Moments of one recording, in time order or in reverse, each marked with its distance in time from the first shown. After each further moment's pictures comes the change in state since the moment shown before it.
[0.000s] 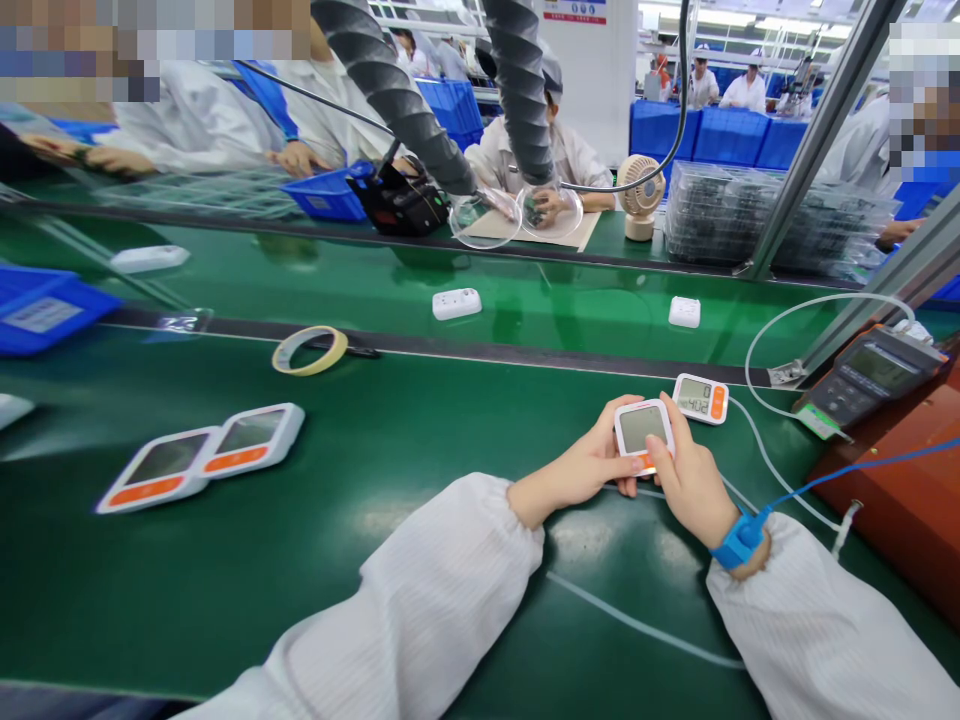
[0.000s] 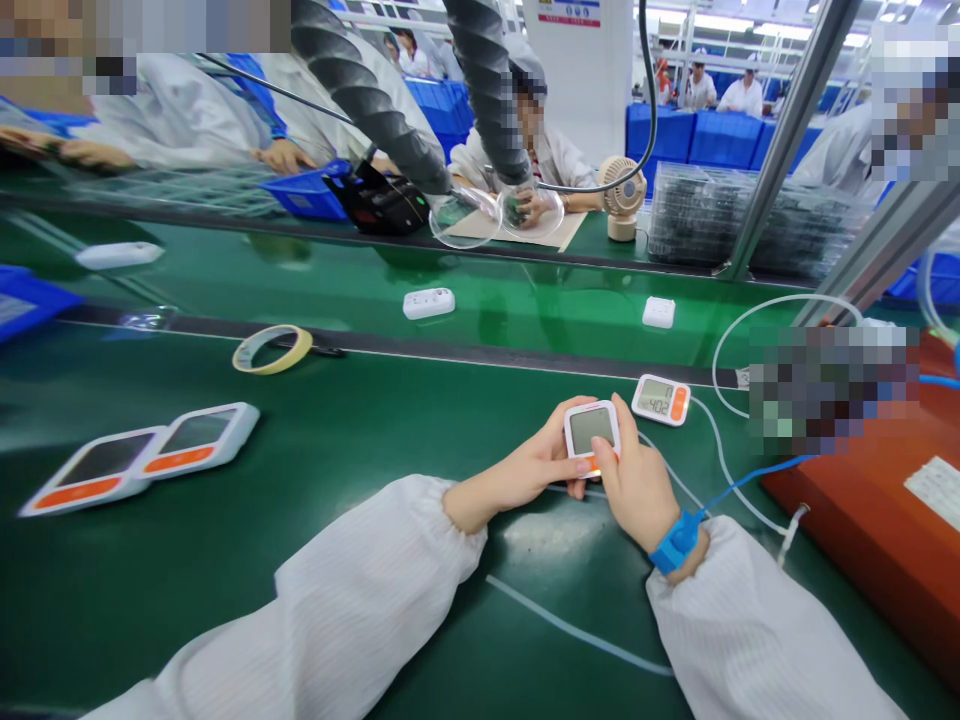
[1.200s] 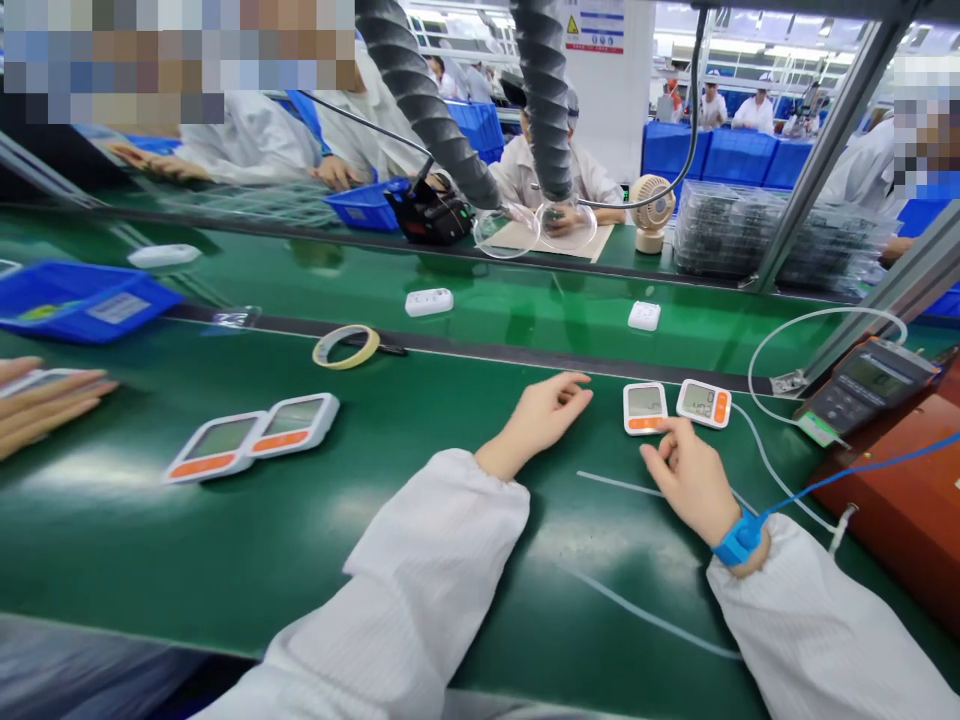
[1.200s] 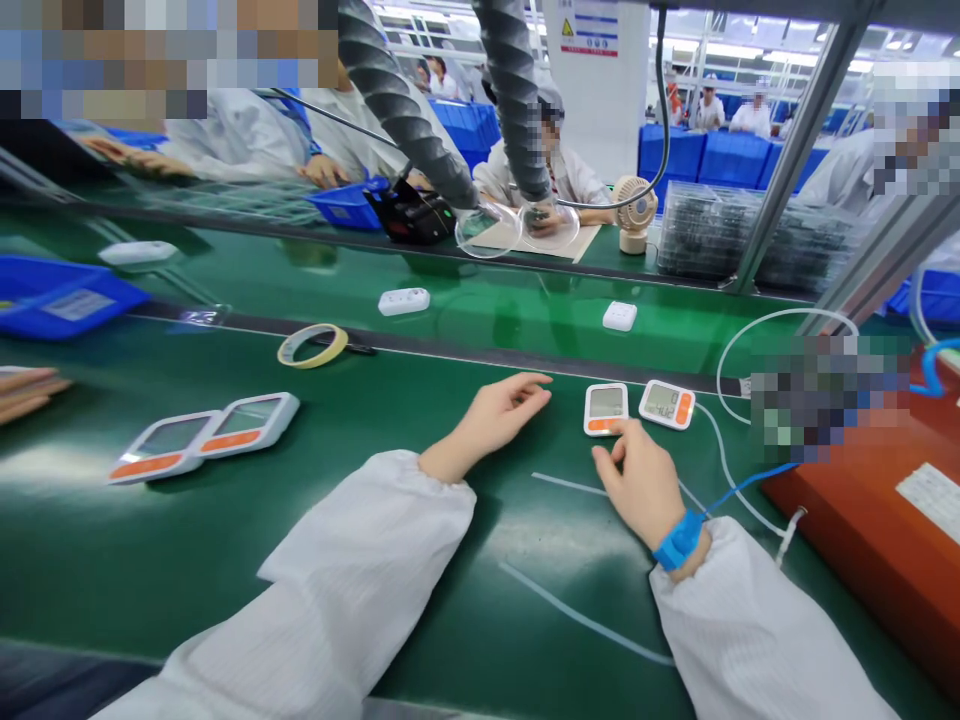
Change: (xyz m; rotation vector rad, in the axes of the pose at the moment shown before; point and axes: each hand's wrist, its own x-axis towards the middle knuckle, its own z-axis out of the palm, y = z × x) left_hand -0.008 0.027 -0.065 0.845 0.634 0.143; right_hand 0.001 0.004 0.001 -0.074 0.046 -0.128
